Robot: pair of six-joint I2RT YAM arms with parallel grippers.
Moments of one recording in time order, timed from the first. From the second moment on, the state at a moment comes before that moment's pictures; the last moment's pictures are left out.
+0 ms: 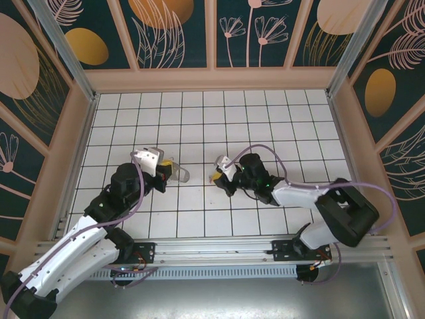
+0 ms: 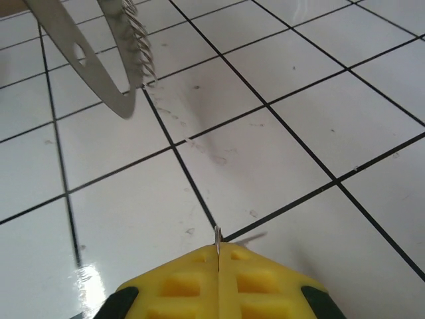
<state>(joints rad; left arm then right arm) -0.63 0.66 0.55 -0.22 0.02 -0.21 0.78 1.38 0.53 0.34 -0.38 -0.13</state>
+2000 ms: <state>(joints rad) -0.79 0.82 0.71 -0.34 0.22 0.19 0.95 1.18 0.89 -0.09 -0.39 -0.11</state>
